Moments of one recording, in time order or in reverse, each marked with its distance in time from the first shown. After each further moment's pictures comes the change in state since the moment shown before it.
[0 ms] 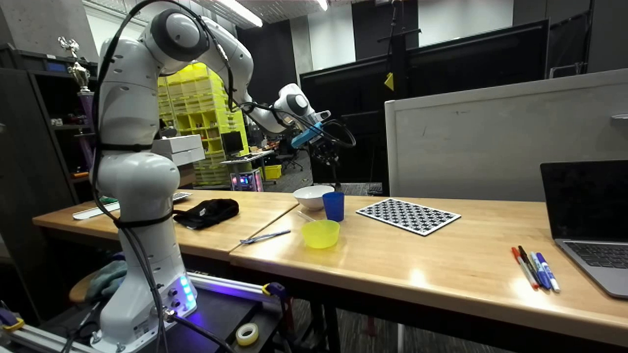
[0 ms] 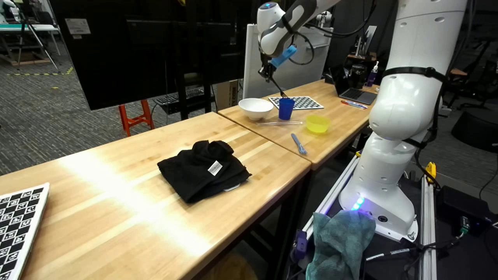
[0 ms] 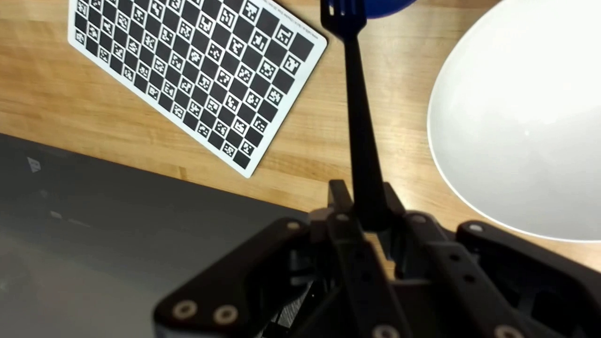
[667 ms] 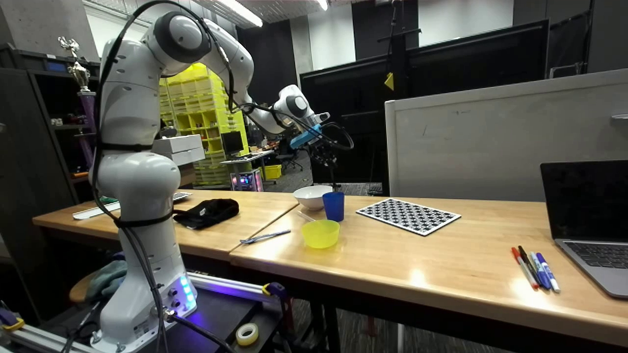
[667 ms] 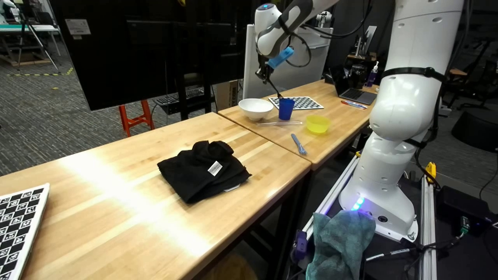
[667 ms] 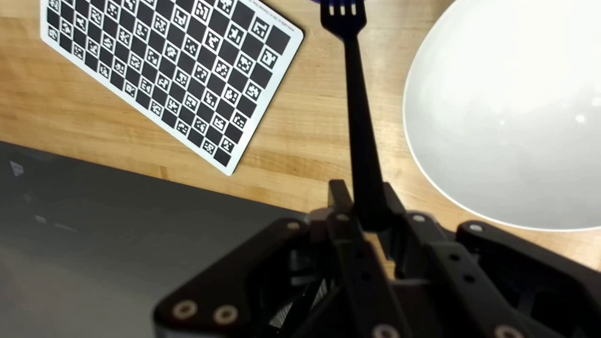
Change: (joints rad) arm 0.015 0.018 0.001 0.012 0.042 0.000 -0.007
